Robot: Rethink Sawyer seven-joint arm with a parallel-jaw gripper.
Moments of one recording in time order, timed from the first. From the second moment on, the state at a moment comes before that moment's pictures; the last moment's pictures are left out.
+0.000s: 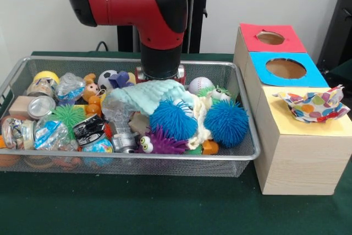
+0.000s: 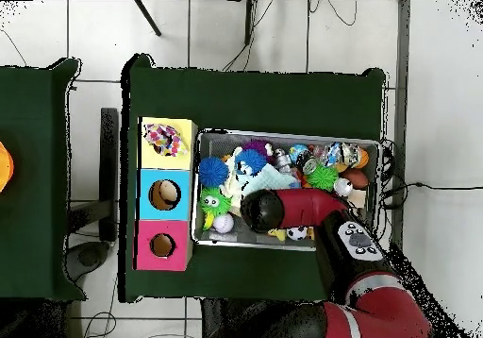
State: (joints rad) arm -0.45 -0.42 0.18 1.65 -0.46 0.46 1.68
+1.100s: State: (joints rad) arm -0.40 -0.27 0.23 1.27 -0.45 0.94 1.68
